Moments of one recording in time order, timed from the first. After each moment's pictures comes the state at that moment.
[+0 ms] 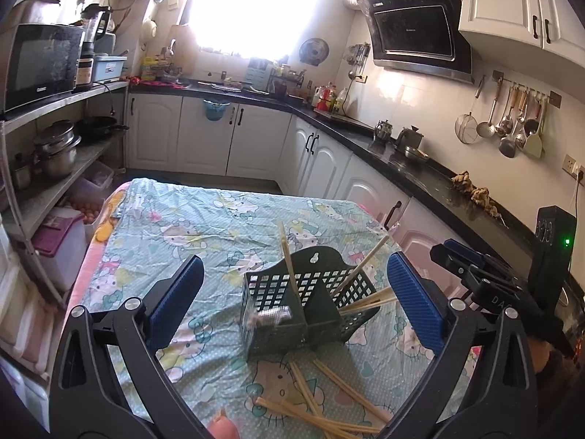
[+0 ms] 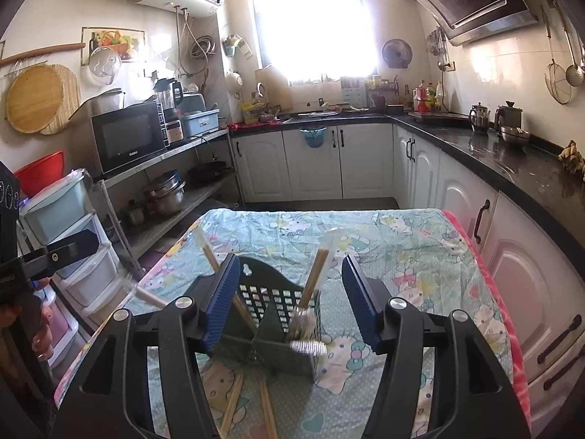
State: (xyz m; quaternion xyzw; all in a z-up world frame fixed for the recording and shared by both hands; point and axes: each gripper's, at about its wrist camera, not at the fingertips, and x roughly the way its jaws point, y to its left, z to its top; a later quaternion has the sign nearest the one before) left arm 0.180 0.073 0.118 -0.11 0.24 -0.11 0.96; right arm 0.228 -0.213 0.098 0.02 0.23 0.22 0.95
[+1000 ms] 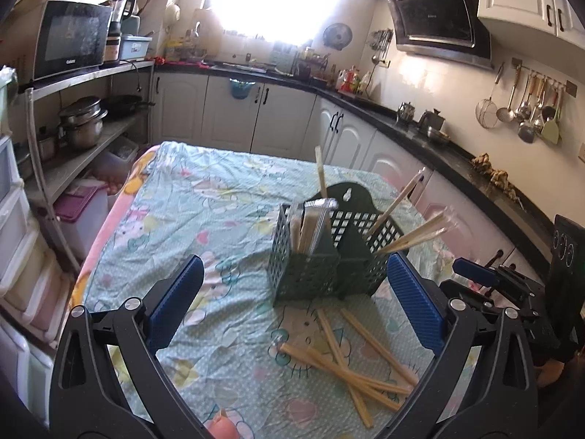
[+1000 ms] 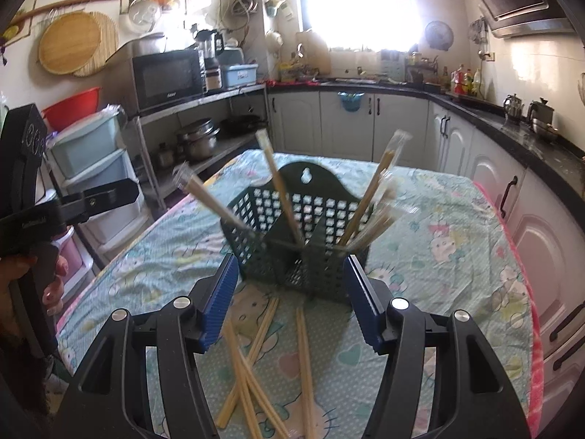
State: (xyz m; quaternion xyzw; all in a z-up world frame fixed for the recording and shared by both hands) left arm 0.135 0.084 0.065 -0.10 0.28 -0.06 0.95; right arm 0.170 -0.177 0.041 -0.04 0.29 0.28 0.91
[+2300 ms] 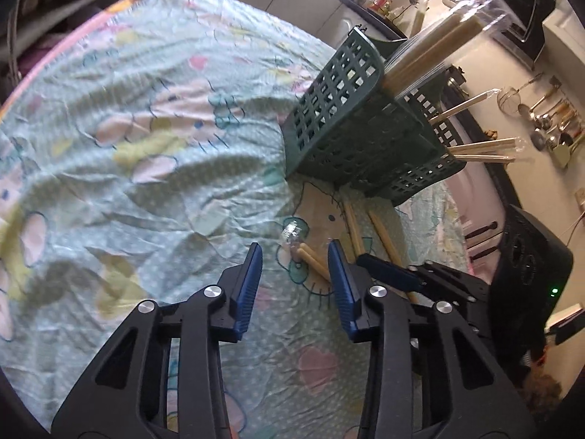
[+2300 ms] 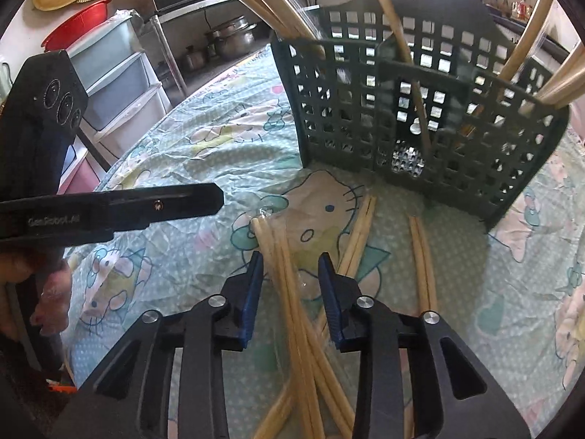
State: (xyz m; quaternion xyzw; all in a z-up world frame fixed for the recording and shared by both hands) left arm 0.176 0.108 -0.075 -0.25 0.46 -0.12 0.84; right arm 0.205 -0.086 -0.084 -0.08 0.46 0.35 0.81
